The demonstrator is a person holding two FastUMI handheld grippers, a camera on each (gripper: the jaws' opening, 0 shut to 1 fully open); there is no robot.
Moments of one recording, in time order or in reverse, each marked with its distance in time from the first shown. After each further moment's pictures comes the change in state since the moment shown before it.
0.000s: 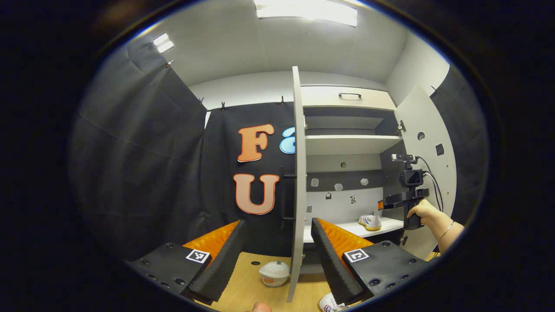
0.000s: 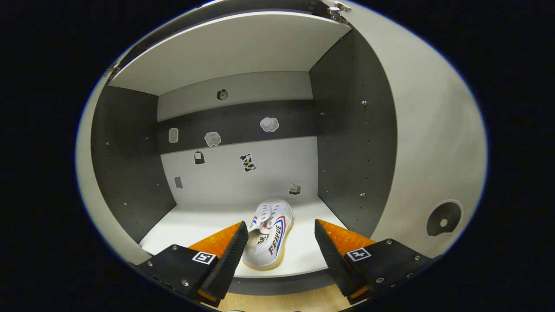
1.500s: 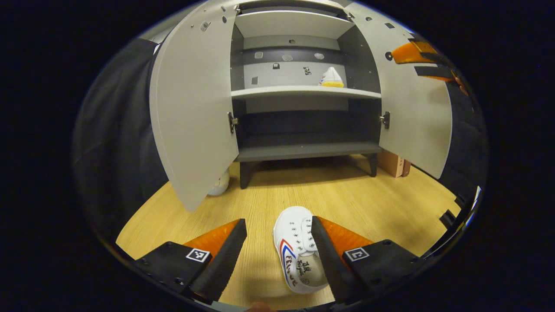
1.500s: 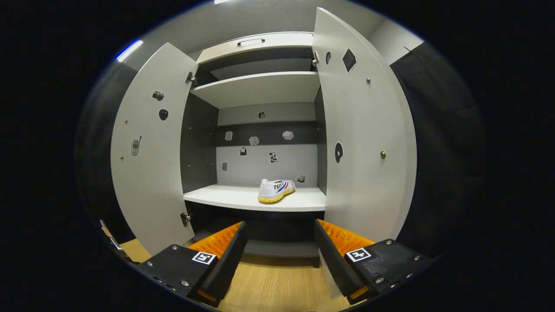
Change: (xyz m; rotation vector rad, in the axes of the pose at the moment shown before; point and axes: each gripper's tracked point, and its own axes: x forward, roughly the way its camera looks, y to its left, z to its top) left arm -0.066 -0.145 -0.379 0.083 0.678 -0.176; right arm -0.197 -0.047 -0.103 -0.086 -0.167 0.183
